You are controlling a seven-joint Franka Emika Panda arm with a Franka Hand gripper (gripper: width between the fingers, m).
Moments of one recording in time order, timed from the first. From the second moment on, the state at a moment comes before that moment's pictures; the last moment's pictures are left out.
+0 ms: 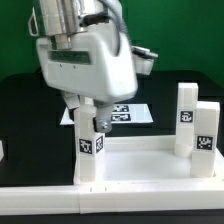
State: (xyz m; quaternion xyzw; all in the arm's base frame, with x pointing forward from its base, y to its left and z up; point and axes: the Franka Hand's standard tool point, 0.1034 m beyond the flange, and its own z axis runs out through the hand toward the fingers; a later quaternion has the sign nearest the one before) arm 0.634 -0.048 0.108 -0.90 0.42 -0.04 0.06
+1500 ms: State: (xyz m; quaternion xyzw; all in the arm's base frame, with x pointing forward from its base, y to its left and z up) arm 0.633 -0.048 0.105 -0.55 0.83 0.01 0.09
